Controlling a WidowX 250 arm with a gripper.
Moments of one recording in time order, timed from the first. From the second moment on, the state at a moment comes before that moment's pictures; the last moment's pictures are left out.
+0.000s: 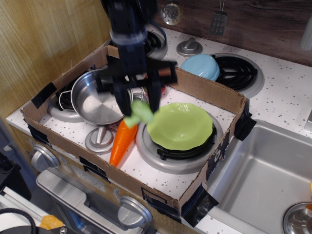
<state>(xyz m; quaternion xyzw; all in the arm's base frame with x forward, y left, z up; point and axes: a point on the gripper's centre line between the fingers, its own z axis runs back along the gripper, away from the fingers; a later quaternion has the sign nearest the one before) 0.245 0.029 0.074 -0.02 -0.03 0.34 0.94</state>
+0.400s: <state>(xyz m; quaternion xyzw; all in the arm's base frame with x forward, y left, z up) 0.228 -0.004 0.017 -0.10 -0.06 0.39 0.91</state>
